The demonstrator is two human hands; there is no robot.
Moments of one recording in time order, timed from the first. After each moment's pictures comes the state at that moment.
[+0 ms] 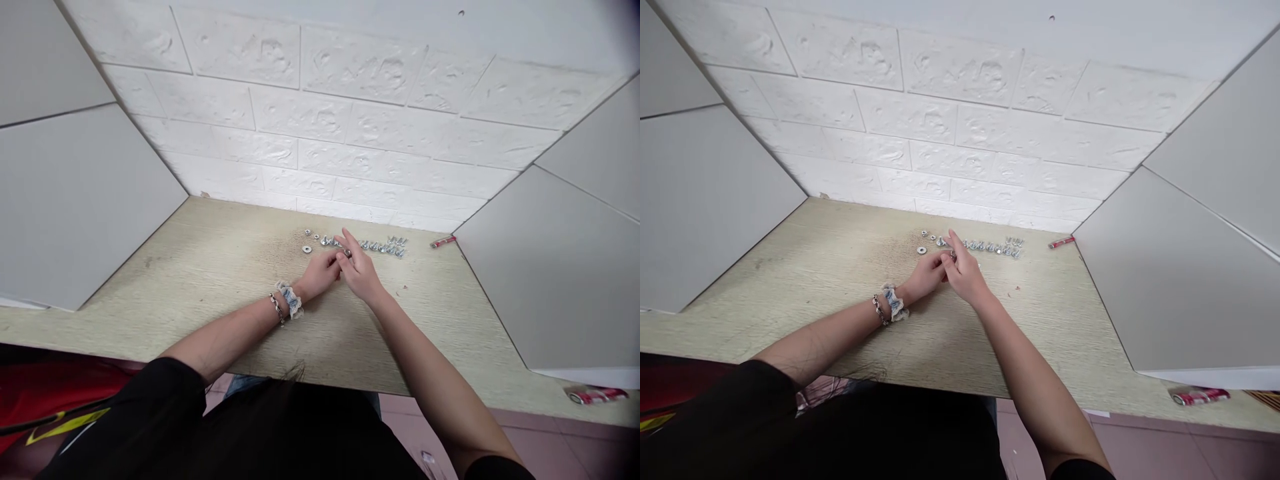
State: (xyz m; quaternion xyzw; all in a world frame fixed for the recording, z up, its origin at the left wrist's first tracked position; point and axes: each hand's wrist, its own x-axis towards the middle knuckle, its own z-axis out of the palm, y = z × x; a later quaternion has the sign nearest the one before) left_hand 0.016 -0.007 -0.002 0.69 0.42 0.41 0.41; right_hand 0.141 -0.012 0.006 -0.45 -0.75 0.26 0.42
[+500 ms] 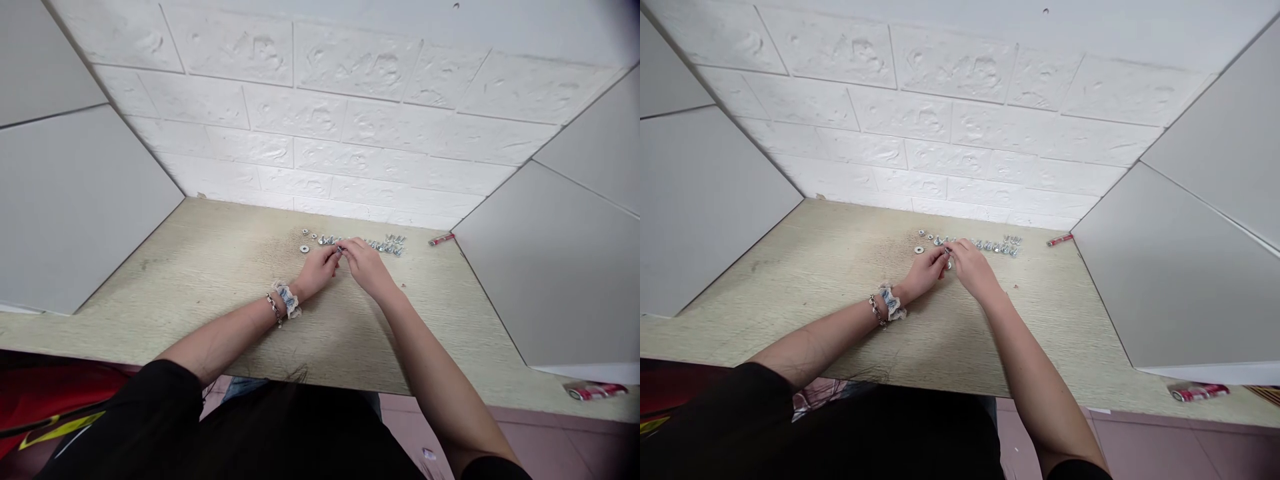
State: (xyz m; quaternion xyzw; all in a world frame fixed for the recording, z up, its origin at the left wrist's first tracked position) left_hand 0.016 -0.002 -0.003 0.70 0.45 0.41 0.37; right_hand 0.160 -0.001 0.015 -0.43 -0.83 0.09 0.35
